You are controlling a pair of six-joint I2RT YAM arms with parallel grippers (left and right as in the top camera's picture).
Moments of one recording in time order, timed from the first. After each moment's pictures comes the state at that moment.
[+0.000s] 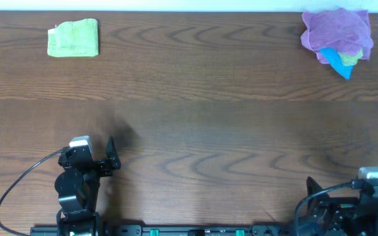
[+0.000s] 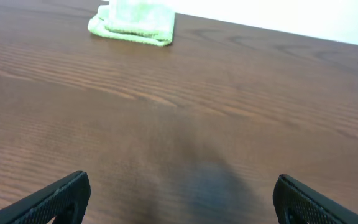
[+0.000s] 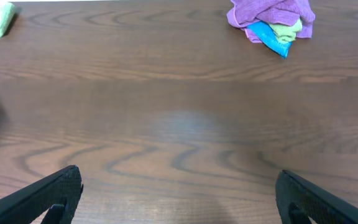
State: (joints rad) left arm 0.14 0.22 0.06 -0.19 0.09 -0.10; right arm 0.39 0.43 1.22 -1.41 0.27 0.28
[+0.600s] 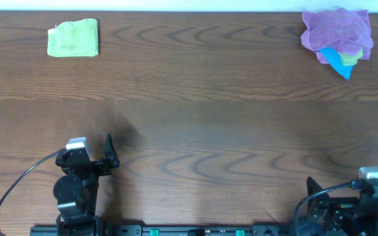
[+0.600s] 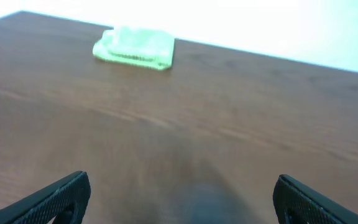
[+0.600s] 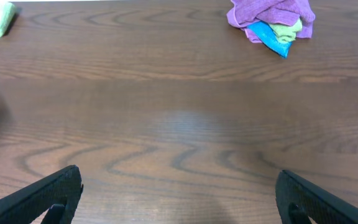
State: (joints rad) left arm 0.14 0.13 0.06 -0.18 0.08 -0.12; right arm 0.39 0.43 1.22 -1.41 0.27 0.28
